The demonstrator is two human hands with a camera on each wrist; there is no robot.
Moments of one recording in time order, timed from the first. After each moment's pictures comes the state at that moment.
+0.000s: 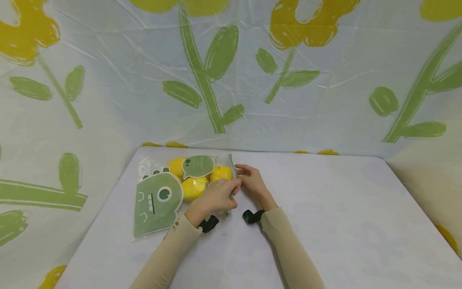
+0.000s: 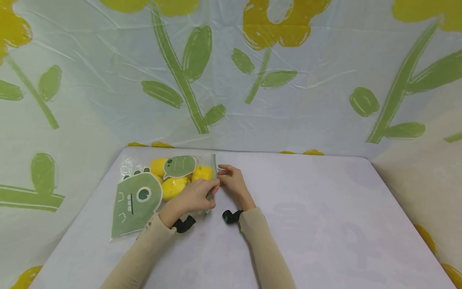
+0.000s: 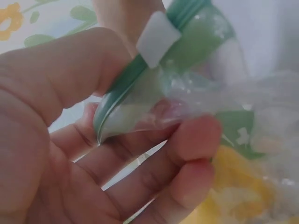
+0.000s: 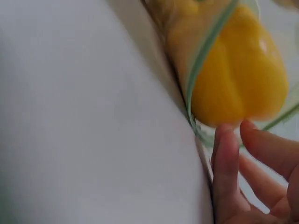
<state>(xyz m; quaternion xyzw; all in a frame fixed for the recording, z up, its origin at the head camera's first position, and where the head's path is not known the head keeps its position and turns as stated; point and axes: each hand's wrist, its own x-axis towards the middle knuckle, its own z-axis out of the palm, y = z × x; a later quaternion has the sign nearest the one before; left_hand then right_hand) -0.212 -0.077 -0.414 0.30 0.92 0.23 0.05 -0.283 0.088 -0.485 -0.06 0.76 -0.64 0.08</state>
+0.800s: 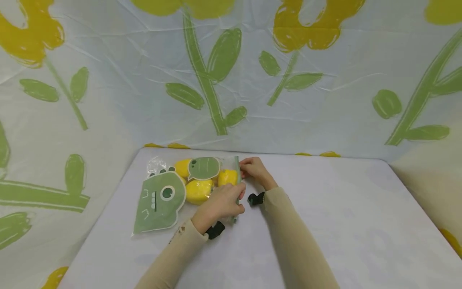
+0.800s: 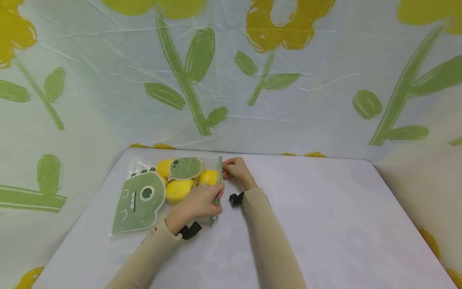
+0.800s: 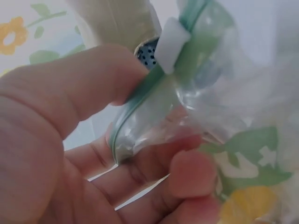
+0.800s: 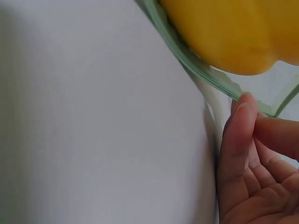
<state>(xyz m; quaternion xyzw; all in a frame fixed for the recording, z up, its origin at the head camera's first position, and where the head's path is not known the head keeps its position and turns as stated) -0.201 -0.065 -0.412 0.28 0.94 0.21 0.05 -0.336 0.095 -0.476 -0.05 0.74 -0.65 0.15</state>
